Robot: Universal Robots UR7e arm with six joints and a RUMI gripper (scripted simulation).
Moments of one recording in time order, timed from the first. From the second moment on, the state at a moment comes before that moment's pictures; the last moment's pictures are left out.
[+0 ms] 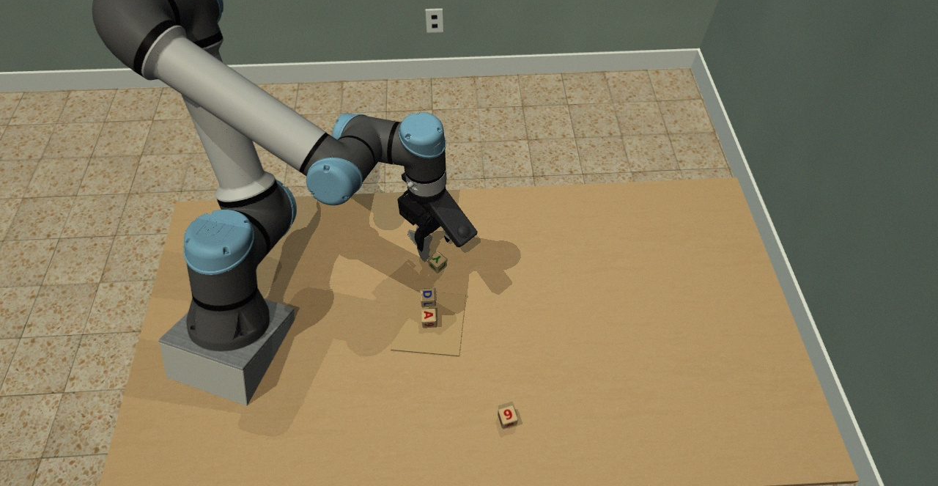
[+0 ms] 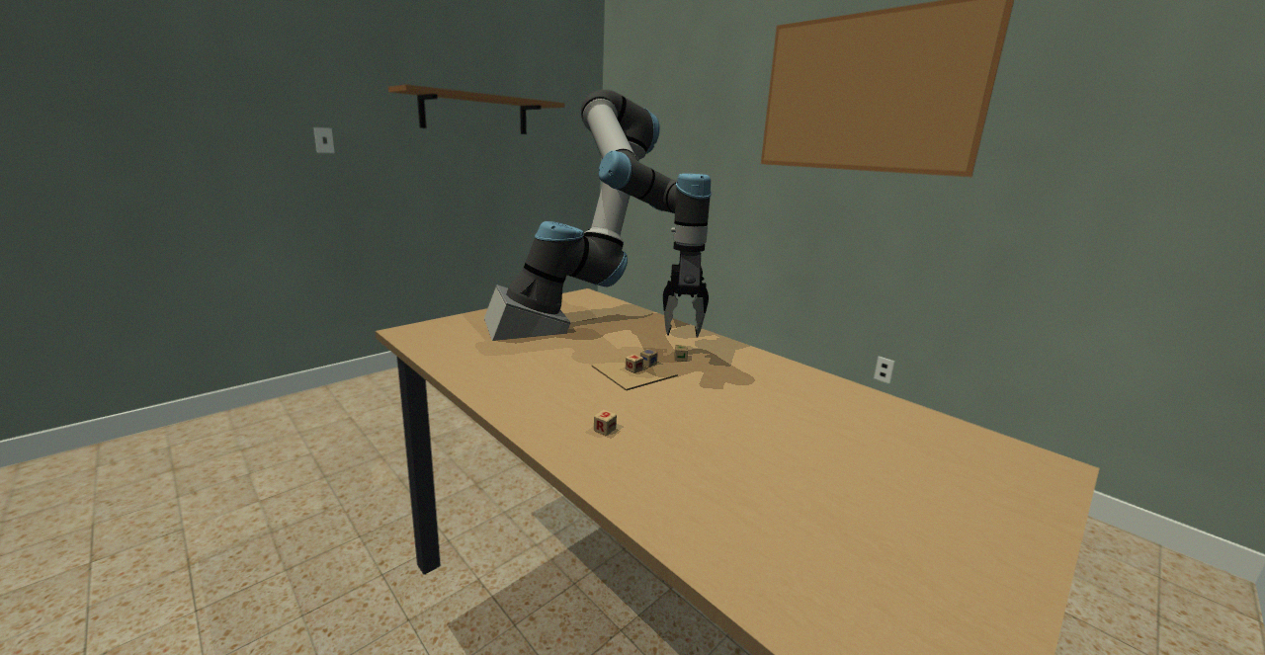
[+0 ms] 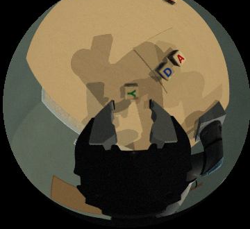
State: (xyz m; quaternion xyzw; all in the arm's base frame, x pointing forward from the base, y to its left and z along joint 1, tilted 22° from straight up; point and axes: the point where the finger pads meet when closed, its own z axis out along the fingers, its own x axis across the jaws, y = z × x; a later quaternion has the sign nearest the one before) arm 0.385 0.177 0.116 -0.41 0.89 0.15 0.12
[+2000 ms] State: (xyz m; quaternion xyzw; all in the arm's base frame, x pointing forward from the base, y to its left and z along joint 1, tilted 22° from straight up) arm 0.389 0.194 0.073 -0.41 0.89 0.15 0.12
